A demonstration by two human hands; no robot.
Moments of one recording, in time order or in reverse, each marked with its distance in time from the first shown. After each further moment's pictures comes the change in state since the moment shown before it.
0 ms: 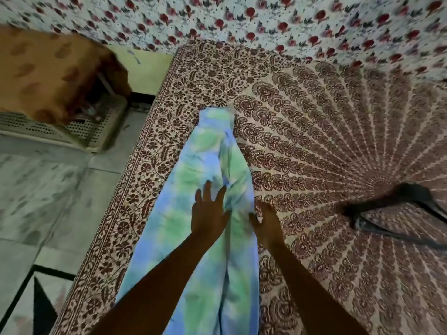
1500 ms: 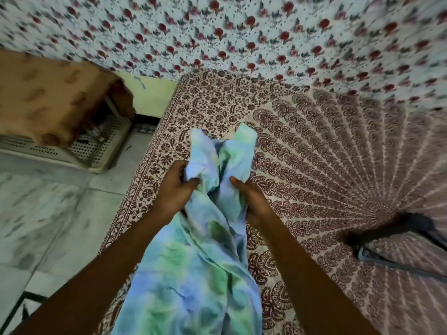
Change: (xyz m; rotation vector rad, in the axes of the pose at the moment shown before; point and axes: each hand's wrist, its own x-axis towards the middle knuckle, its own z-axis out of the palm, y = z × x) left_hand 0.044 -0.025 -0.139 -0.925 0.268 -0.094; right_hand 0.078 -0.120 -0.027 1.046 -0.302 0.298
